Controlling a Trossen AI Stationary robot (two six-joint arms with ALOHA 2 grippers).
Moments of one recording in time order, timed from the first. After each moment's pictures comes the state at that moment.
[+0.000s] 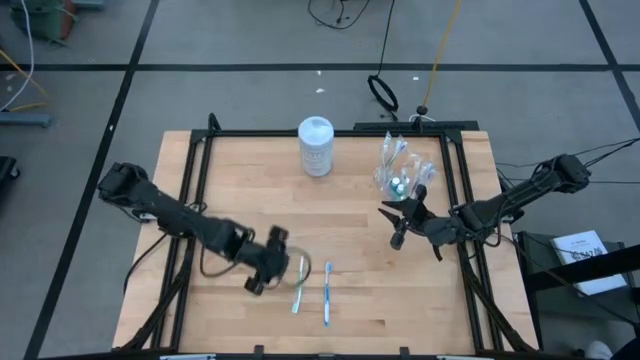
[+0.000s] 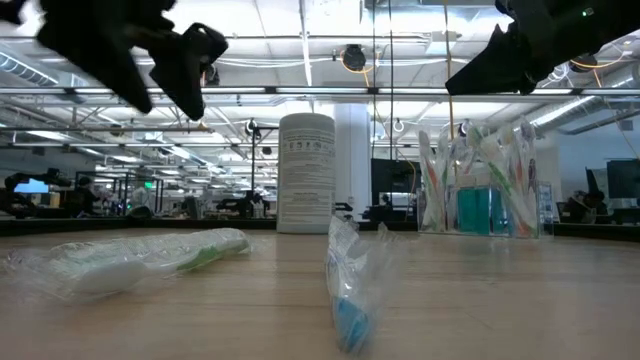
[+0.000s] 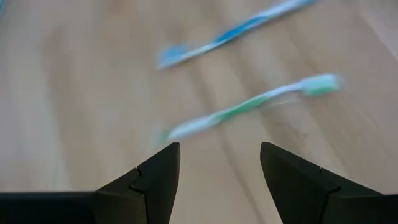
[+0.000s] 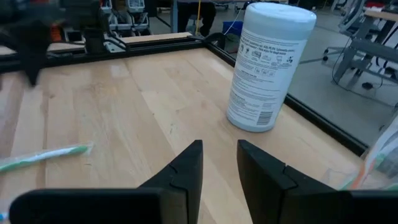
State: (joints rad) left arm -0.41 1.48 1.00 -0.52 -0.14 0.07; right arm 0.41 0.96 0.49 0.03 0.86 0.32
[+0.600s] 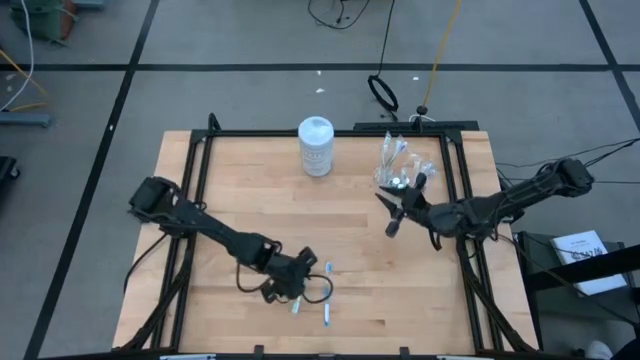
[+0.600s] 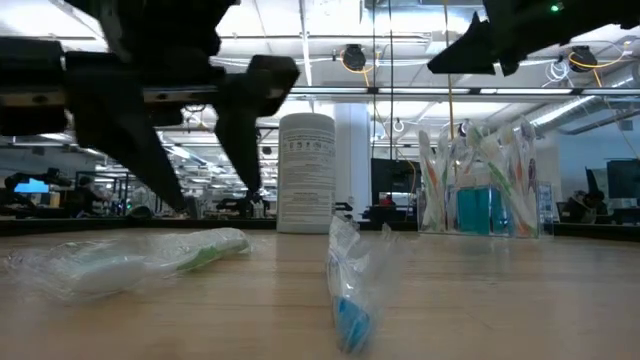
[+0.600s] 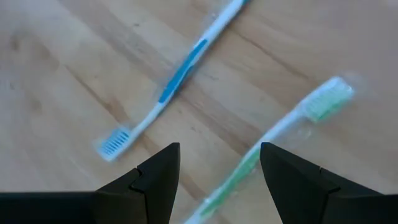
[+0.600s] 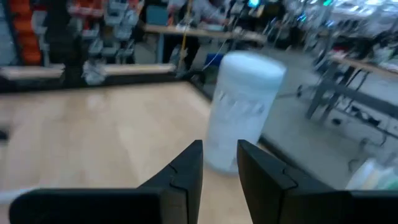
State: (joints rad) left arm -0.41 1.77 1.05 -0.25 0.03 0.54; right arm 0.31 0.96 0.49 0.25 0.87 0.05
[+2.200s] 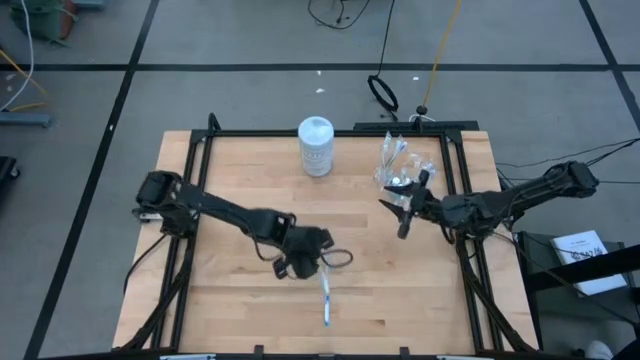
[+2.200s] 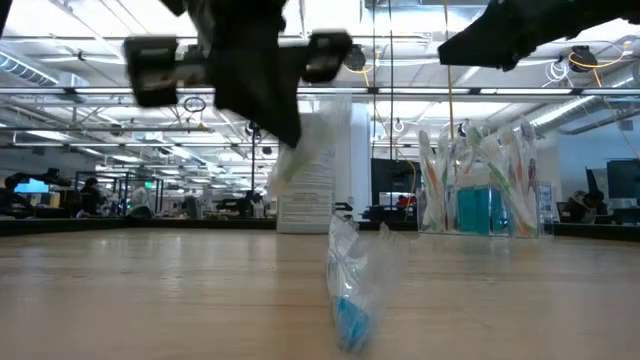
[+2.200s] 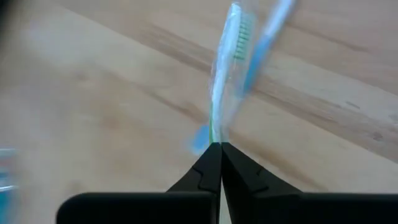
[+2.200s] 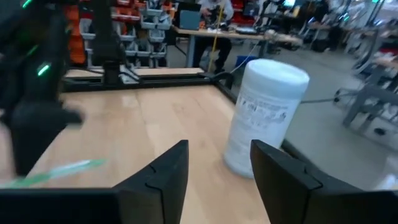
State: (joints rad) left arm -0.22 1.80 1.25 -0.42 0.15 0.89; right arm 0.27 0.82 0.49 0.14 0.68 0.02
